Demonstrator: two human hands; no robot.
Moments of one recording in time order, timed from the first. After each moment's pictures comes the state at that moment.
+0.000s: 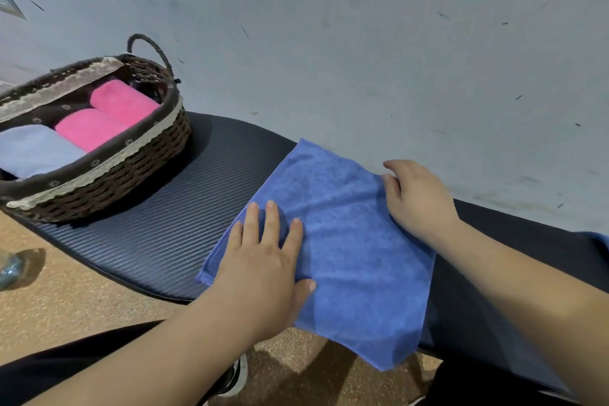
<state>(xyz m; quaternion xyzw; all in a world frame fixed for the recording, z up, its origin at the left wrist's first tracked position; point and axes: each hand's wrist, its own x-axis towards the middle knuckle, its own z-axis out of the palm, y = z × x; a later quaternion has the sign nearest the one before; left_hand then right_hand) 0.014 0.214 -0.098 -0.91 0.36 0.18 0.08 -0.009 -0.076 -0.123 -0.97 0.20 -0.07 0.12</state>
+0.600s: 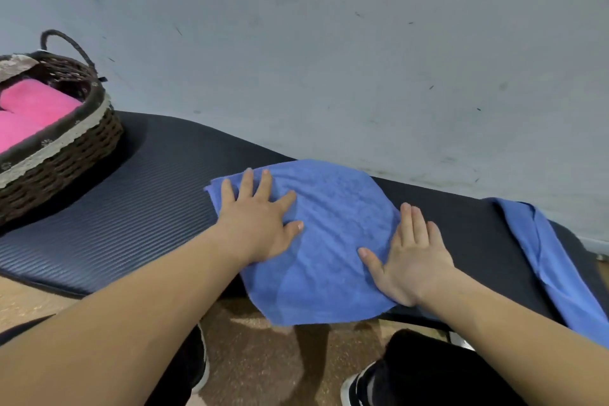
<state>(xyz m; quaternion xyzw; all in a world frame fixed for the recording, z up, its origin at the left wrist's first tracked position) 0.034 0.133 -0.106 -0.90 0.40 0.17 0.05 -0.147 -0.046 -0.093 -0.88 0.33 0.32 -0.07</state>
